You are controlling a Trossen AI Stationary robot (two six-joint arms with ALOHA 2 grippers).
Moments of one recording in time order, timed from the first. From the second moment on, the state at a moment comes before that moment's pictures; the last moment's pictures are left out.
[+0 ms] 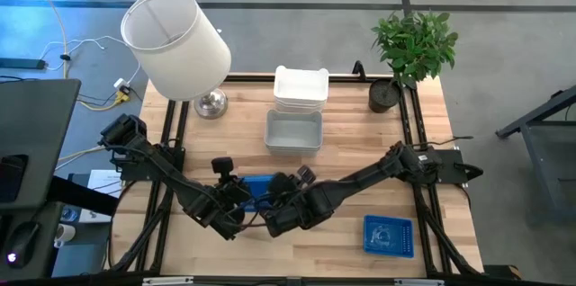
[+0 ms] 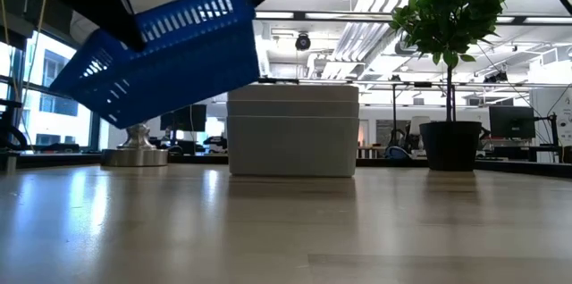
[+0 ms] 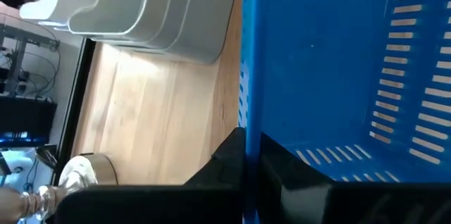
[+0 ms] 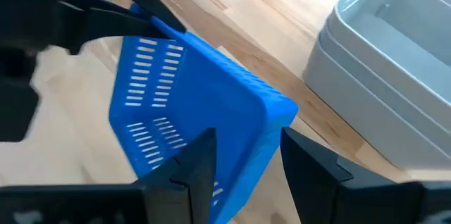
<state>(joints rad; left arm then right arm) -0.54 1.67 1.24 -1.18 -0.76 -0.77 0.43 2.26 2.24 -1.15 0.68 1.03</state>
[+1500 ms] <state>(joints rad) -0.49 1.67 1.27 -1.02 -0.71 -0.54 0.37 2.28 2.24 -1.37 0.64 0.99</state>
